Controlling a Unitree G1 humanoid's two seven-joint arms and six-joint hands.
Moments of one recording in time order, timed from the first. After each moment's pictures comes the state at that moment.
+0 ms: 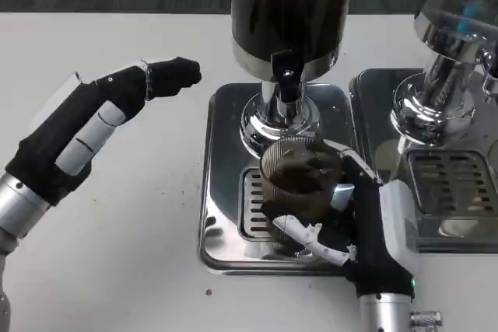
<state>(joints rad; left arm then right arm) -0.36 0.43 0.18 0.74 -0.30 -0.75 -0.85 -0.10 -0.03 0.31 0.69 -0.61 -0.58 -0.83</state>
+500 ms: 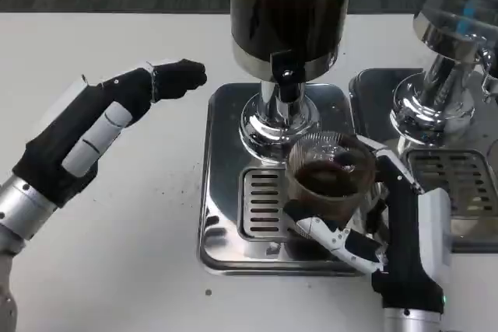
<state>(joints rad) -0.36 0.41 0.17 0.74 -0.30 -0.75 -0.85 0.03 -0.06 0.28 0.47 -0.62 -0.60 -0.85</state>
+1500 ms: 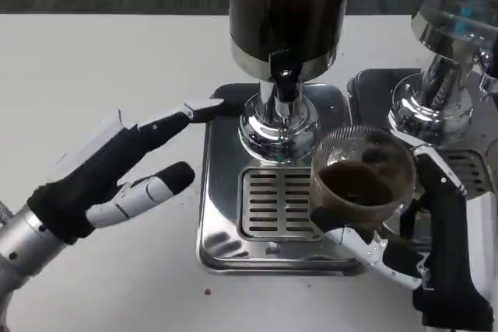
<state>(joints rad) -0.22 0.44 0.09 0.59 -0.19 -1.01 -0.79 0.26 -0.09 0.19 0.09 -0.60 -0.60 -0.65</state>
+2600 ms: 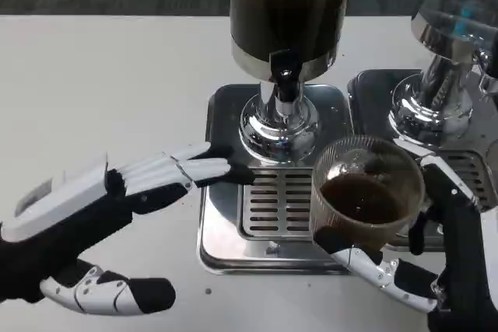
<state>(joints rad) -0.02 0.71 -0.01 0.34 -0.30 -1.20 -0.81 0.41 -0.08 0.17 -0.09 -0.58 -0.61 -0.52</state>
